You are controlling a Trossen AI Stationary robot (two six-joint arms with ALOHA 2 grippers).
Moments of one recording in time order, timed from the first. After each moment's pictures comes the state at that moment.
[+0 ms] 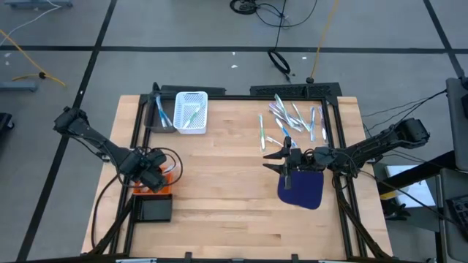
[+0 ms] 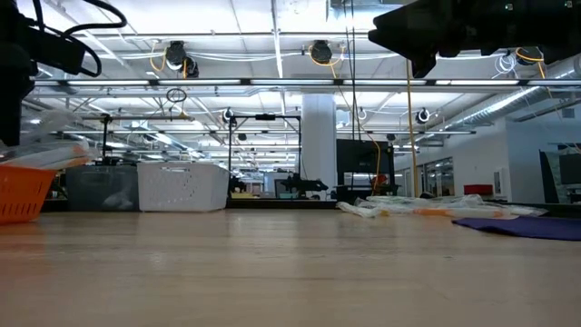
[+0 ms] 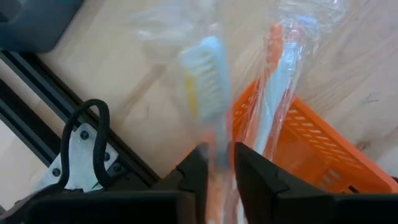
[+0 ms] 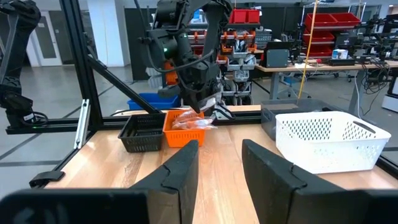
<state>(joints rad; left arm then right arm) -0.55 1.08 0.75 -1.36 -0.23 -1.29 0.23 1.13 0.37 0.79 0.27 0.04</state>
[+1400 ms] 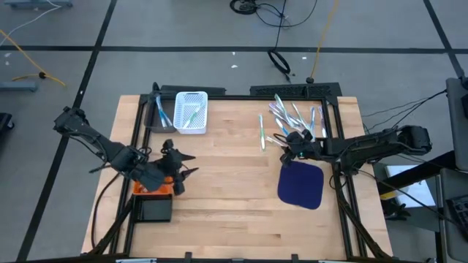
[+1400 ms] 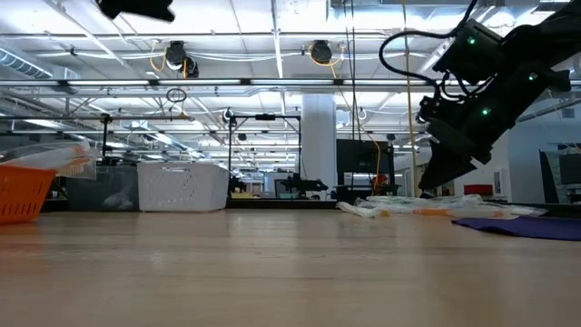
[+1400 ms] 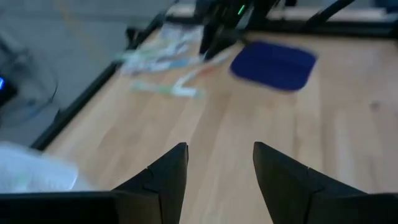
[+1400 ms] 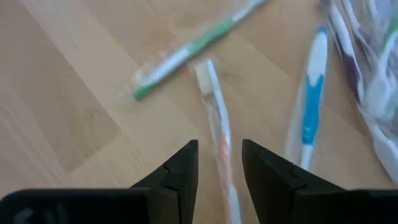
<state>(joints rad) -0.55 1.07 0.92 -0.52 -0.75 -0.42 -0.10 1.13 0.37 -0.13 0.39 0.50</state>
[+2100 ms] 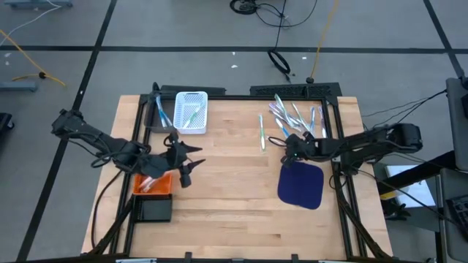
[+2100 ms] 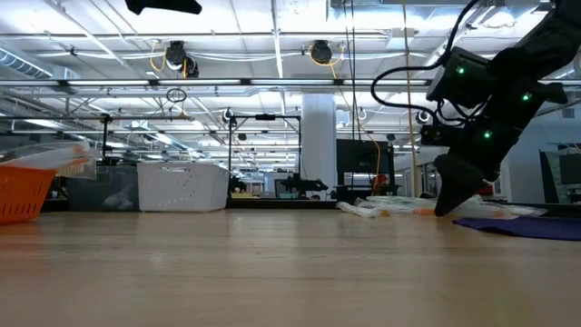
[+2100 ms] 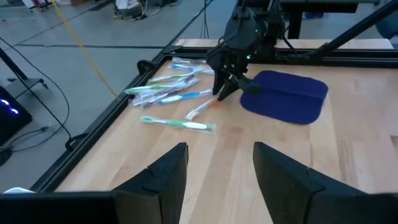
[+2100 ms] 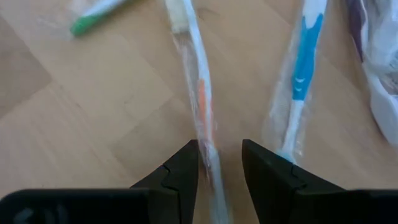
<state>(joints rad) -0.43 1.07 0.92 -0.36 -0.72 -0.24 -0.13 1.27 0.37 -0.17 0.39 0.50</state>
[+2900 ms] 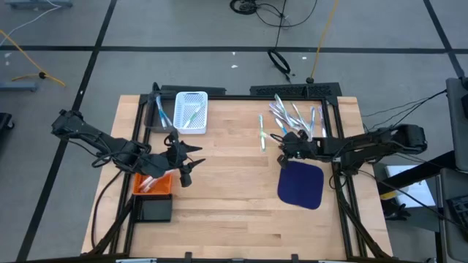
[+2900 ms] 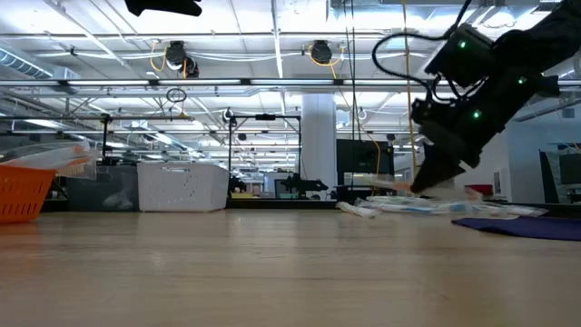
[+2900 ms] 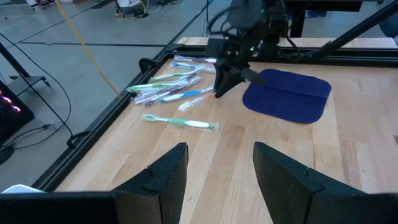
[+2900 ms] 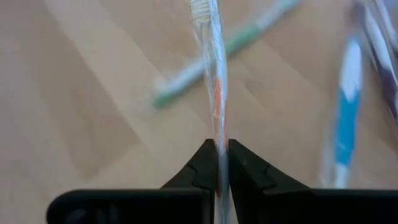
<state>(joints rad) -0.42 1.07 0.92 -0.36 -0.72 -0.24 -0.11 1.20 0.39 -0.02 0.34 0.45</state>
